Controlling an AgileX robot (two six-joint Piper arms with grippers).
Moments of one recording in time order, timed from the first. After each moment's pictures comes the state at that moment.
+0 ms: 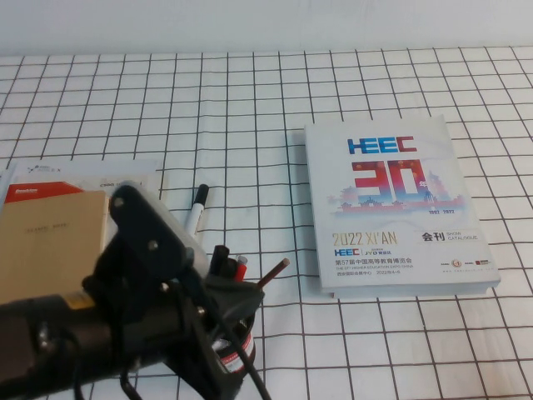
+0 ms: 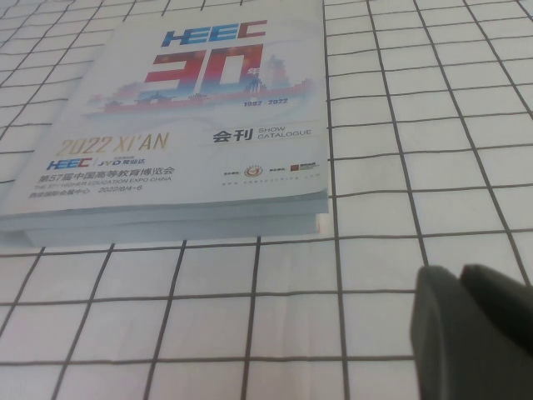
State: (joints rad) right arm 0.12 -0.02 0.03 0.14 0.38 0.03; left arm -0.71 1.03 -0.61 -0.95 0.37 1.06
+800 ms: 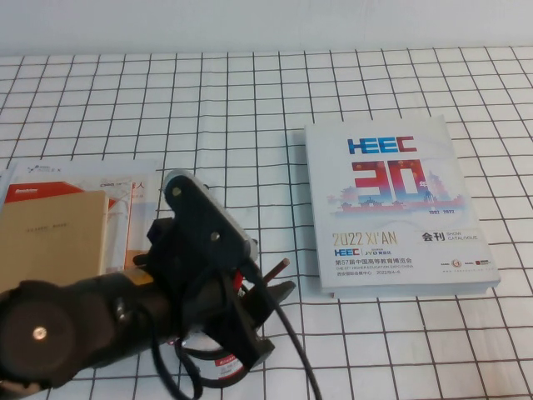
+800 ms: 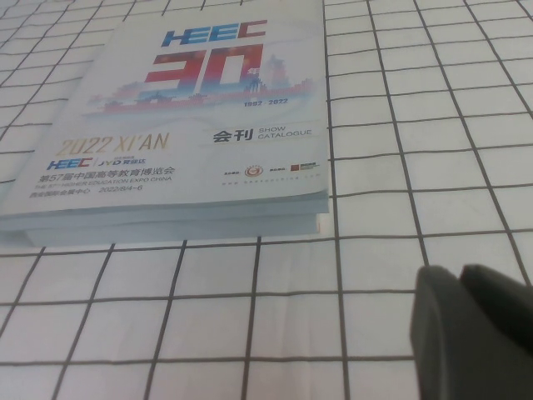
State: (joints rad) right arm 0.12 -0.02 0.03 0.14 0.38 0.03; left arm -0.81 1.21 -0.64 -0.92 0.11 1.16
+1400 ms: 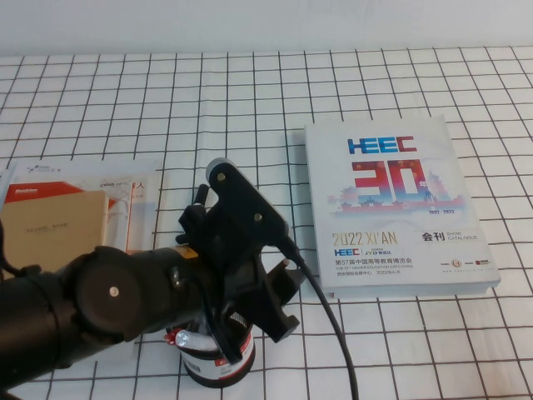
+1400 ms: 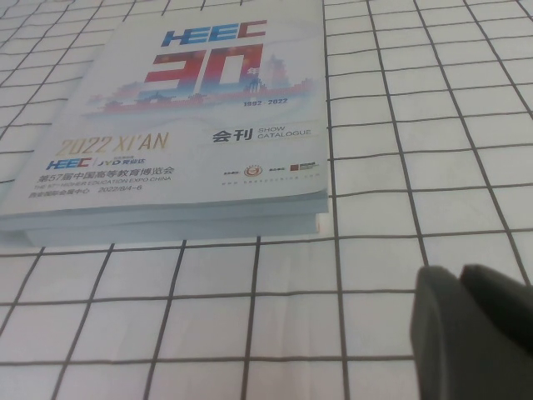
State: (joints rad) right arm 0.12 -0.02 0.03 0.14 0.38 0.03; left arm -0.81 1.40 -0.75 -0.92 0.07 1.19
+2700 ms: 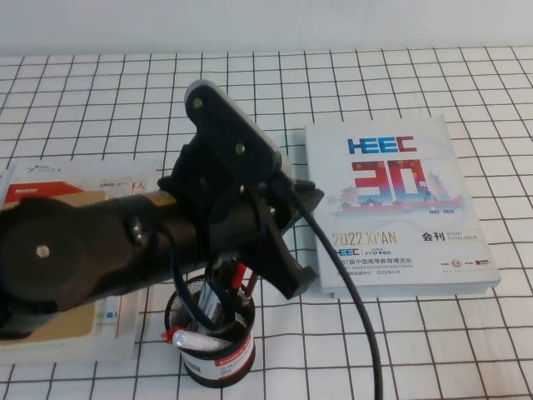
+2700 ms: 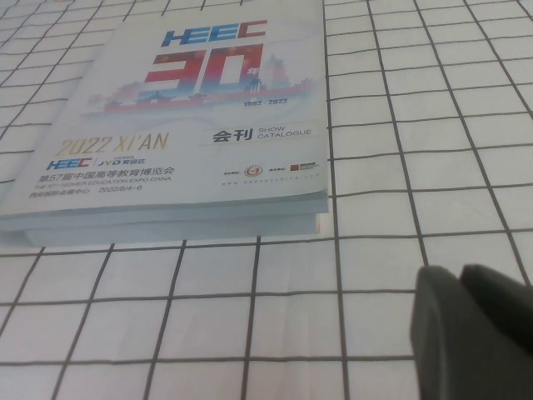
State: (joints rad) right arm 0.12 -0.02 0.03 0.14 0.38 0.03; left arm -0.81 1.26 -0.87 -0.94 0.18 1.18
